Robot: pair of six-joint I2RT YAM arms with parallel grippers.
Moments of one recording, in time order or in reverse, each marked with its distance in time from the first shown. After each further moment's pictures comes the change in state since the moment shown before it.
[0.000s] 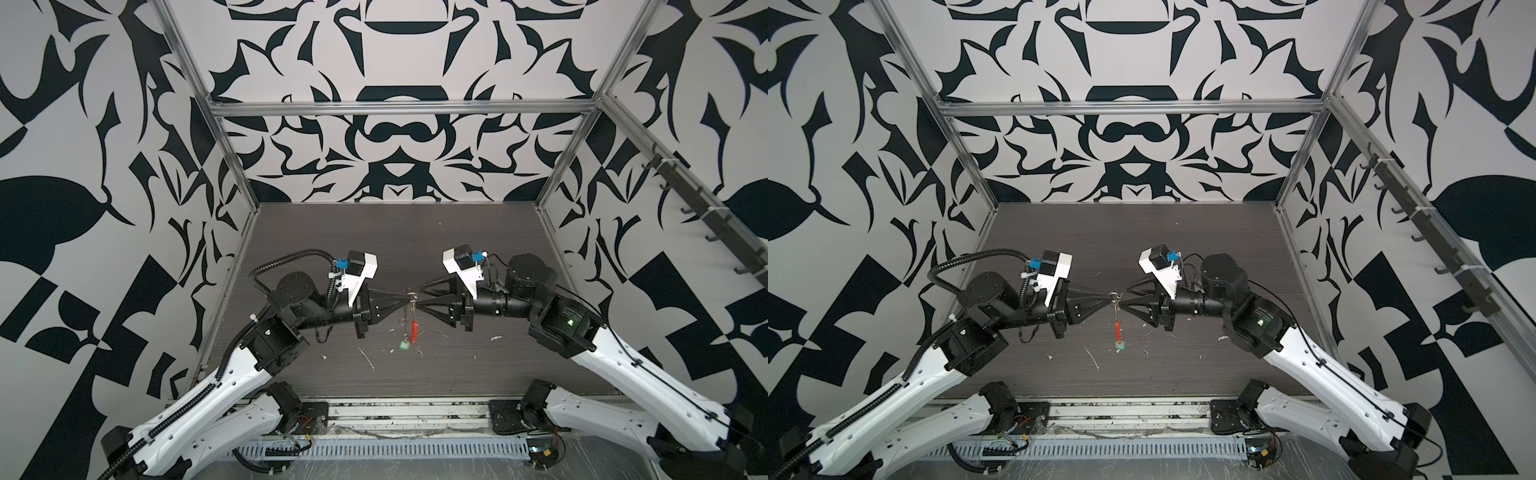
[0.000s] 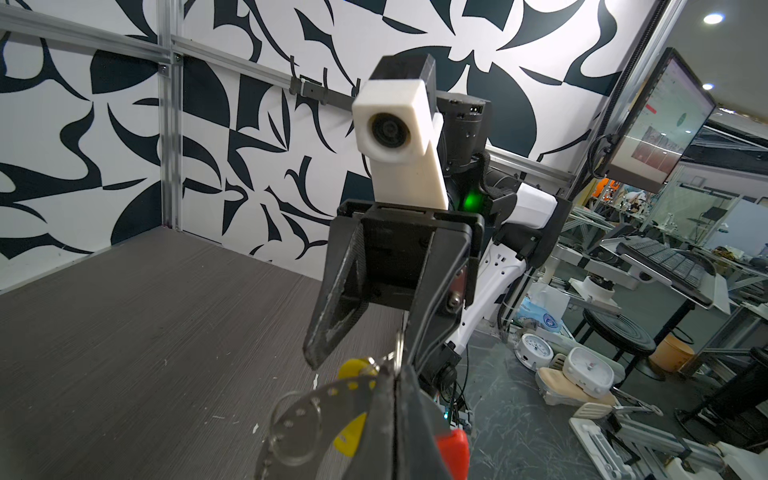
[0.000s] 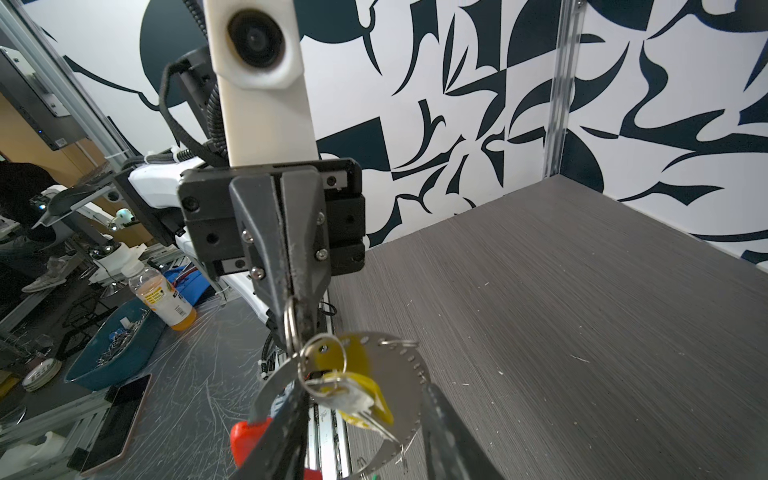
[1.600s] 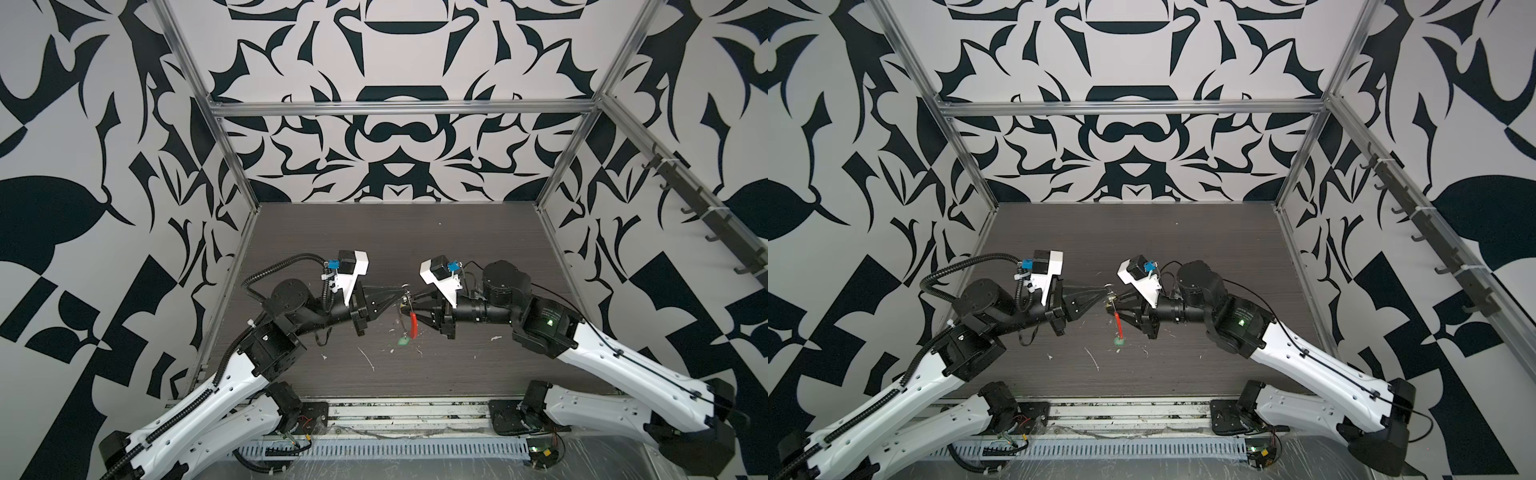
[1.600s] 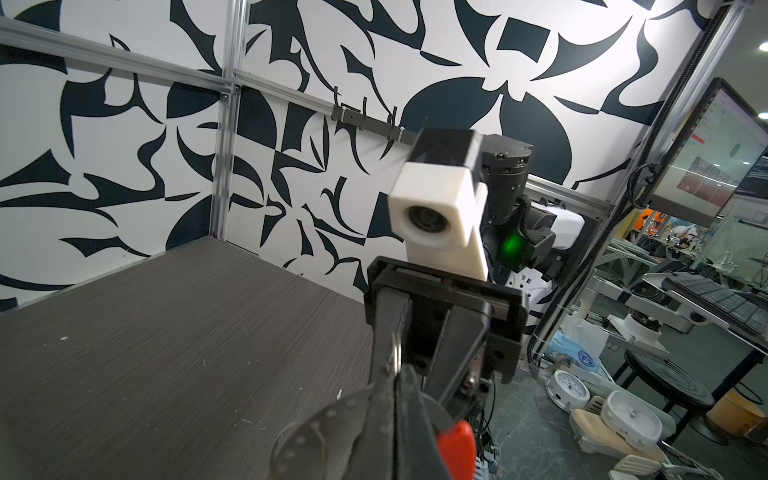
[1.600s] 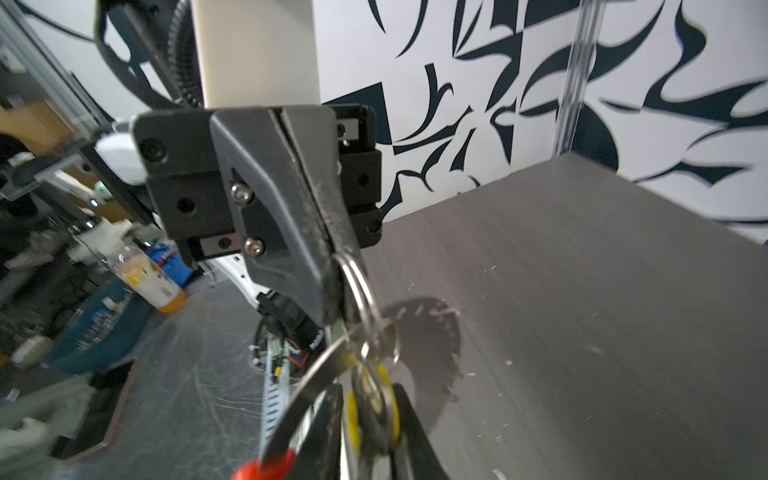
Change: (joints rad) left arm -0.001 -0.046 -0.047 0.040 -0.134 -0.022; right arm 0.134 0.053 -0.003 -0.020 0.144 -0.037
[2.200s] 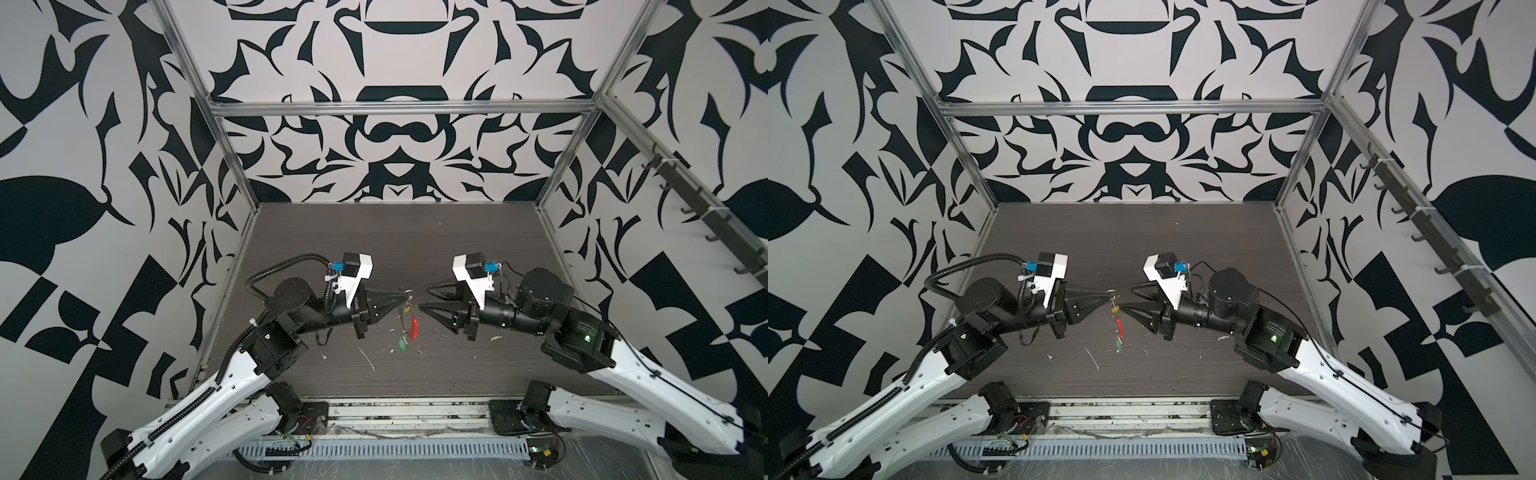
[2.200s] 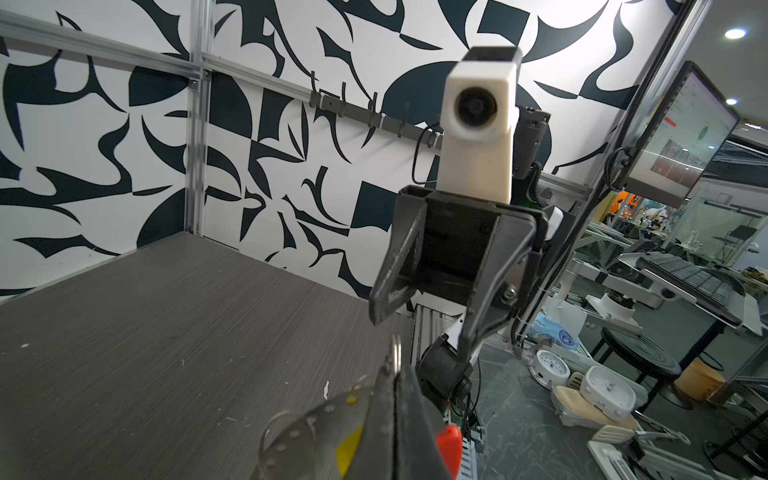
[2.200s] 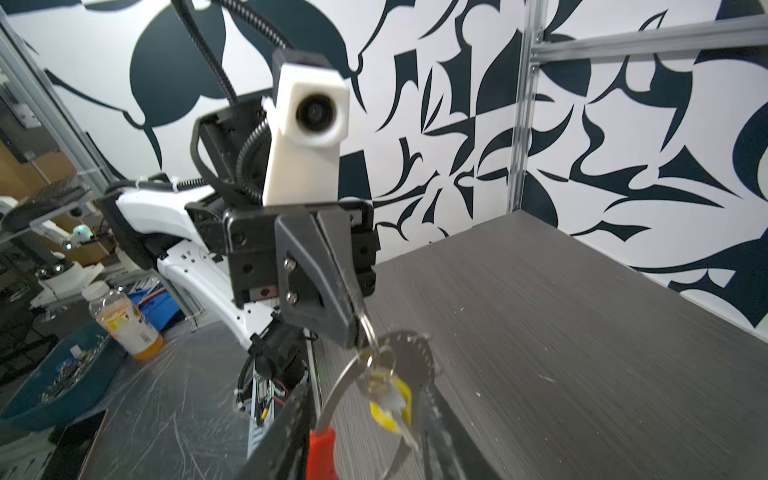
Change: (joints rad) left arm 0.000 0.018 0.000 0.001 0.076 0.006; right arm 0.002 -0.122 0.003 0.060 0.109 0.049
